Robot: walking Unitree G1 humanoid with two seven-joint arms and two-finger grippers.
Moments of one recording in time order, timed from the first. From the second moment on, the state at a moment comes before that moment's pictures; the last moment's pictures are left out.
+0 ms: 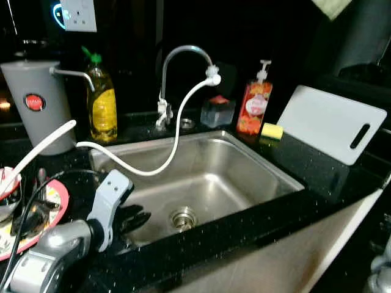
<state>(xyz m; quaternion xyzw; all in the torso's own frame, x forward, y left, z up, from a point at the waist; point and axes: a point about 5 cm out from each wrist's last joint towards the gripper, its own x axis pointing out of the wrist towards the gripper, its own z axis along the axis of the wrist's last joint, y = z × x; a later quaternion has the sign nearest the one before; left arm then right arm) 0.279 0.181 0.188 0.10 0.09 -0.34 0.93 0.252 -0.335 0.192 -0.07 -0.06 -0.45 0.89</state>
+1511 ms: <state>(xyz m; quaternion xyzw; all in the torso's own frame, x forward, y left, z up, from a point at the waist) 0.311 0.157 0.241 0.26 -0.07 -0.13 0.95 0.319 -0.105 0.215 0.03 -0.08 0.05 1.00</state>
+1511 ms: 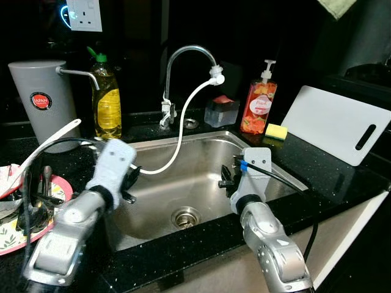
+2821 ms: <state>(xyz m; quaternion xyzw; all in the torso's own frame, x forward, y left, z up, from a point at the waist) 0.324 0.261 0.247 0.35 0.02 0.25 0.90 0.324 -0.103 0.202 0.03 -0.06 0.06 1.00</state>
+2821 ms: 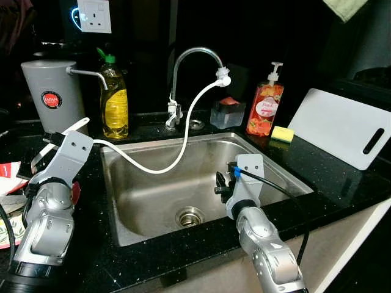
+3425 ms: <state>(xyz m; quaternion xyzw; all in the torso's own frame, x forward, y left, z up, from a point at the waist) 0.334 0.262 0.257 0.42 -0.03 0.24 0.87 0.324 -0.103 0.203 0.03 -0.07 0.05 1.00</state>
